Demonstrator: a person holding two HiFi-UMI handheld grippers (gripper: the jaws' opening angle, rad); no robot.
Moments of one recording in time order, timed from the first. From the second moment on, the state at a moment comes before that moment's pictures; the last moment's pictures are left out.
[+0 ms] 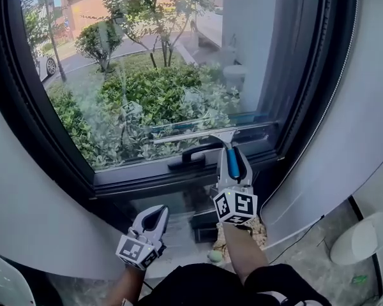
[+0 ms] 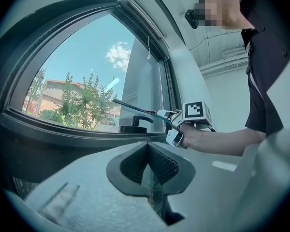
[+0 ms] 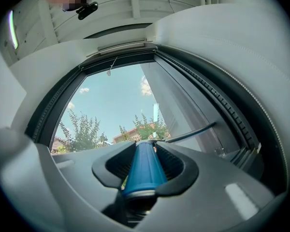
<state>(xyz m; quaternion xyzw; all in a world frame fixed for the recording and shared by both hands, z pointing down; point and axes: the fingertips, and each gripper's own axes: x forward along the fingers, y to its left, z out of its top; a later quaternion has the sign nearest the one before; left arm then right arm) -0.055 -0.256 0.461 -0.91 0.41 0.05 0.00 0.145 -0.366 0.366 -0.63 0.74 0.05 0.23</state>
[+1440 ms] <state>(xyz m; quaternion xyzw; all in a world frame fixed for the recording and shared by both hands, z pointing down) -0.099 -0.259 0.384 -0.89 0.44 0.09 0.06 0.083 -0.369 0.061 -0.55 0.68 0.24 0.41</state>
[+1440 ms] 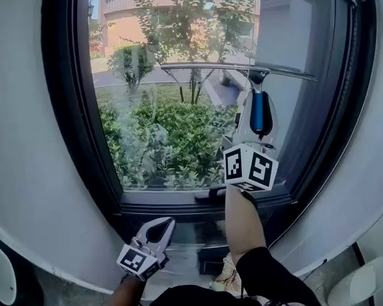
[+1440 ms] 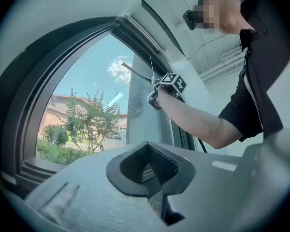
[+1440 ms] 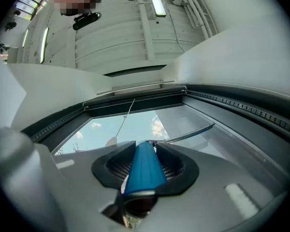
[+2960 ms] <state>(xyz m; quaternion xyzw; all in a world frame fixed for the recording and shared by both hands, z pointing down) -0.090 -0.255 0.382 -0.89 0.44 0.09 0.07 0.074 -0.374 0.042 -0.55 0.68 0.25 0.42</state>
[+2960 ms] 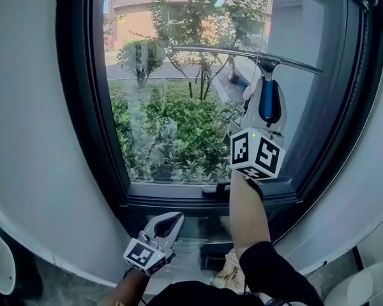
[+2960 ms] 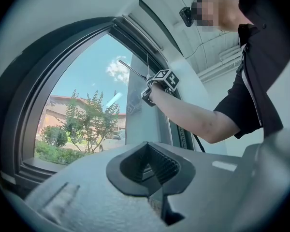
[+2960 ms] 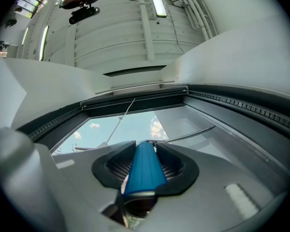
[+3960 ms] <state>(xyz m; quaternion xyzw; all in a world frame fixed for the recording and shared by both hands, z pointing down) -0.086 -0.247 0.398 -0.90 0.44 0.09 0.04 0.085 -0.371 0.076 -0.56 0.68 0.23 0.40</state>
